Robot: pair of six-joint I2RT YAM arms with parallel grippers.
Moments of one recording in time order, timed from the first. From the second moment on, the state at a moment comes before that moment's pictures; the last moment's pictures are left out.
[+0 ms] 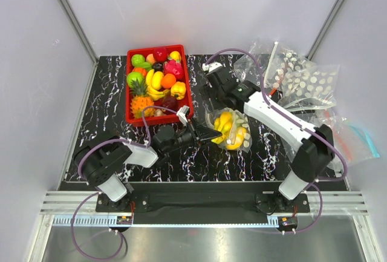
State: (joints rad) left arm -0.84 1.60 0.46 1.21 0.34 -1.56; right arm 0.71 1.63 1.51 -0.71 0.27 0.19
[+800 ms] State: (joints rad) left arm -0.84 1.65 0.48 1.22 0.34 -1.56; right arm 0.71 1.75 1.58 -0.76 0.55 0.12
